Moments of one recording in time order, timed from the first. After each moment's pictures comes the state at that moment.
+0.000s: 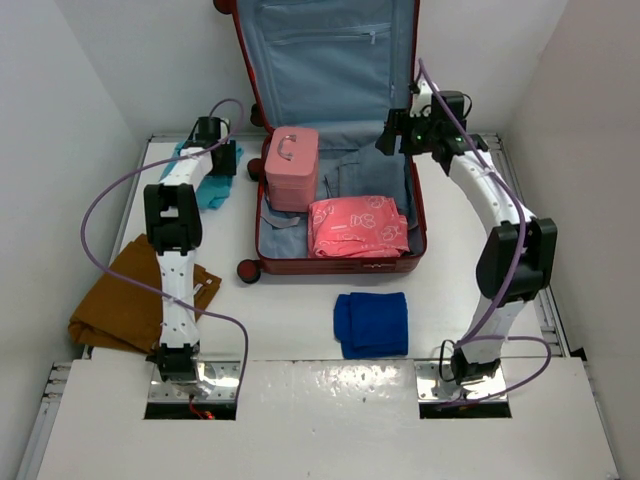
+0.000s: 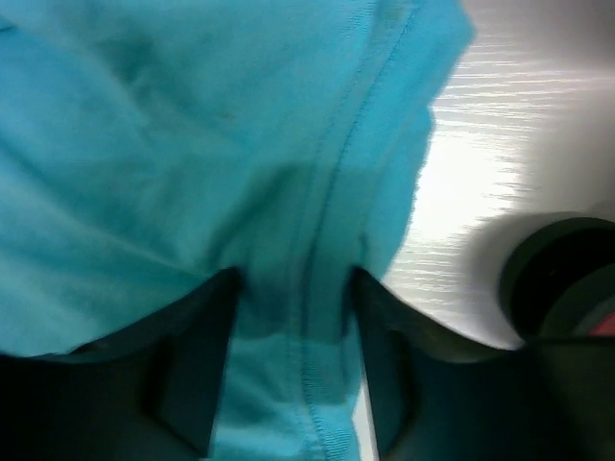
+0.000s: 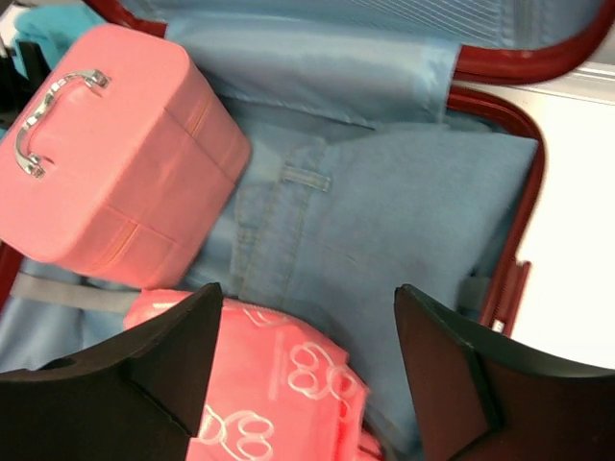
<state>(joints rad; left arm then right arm) 0.02 2.50 2.14 -0.49 -0.10 0.00 0.14 1.85 1.64 -0.31 -0.31 0.12</state>
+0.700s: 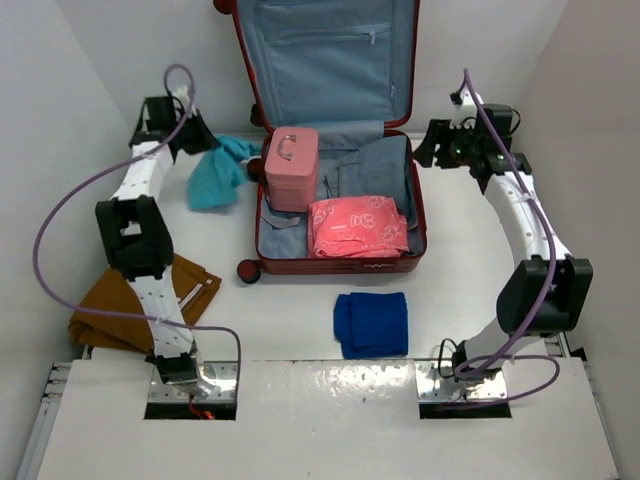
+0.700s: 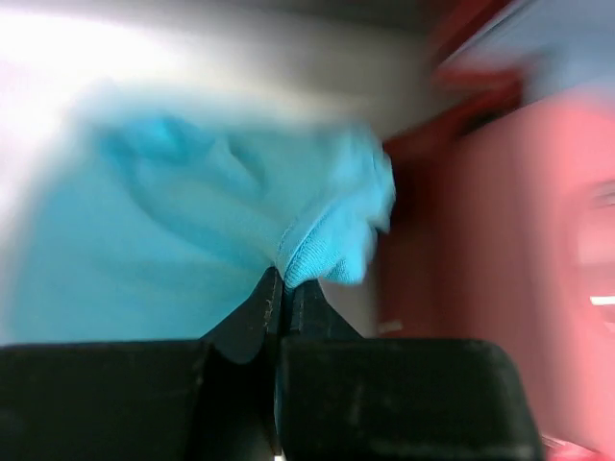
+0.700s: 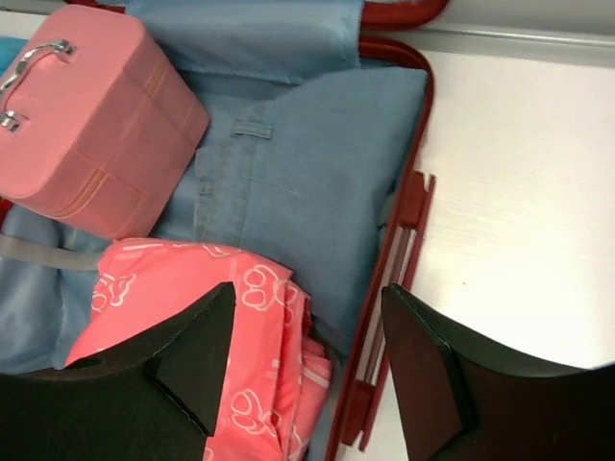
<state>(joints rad) 0.12 2.12 1.85 -0.41 0.39 -0.21 -0.01 1.61 1.44 -0.36 -0.36 0.06</state>
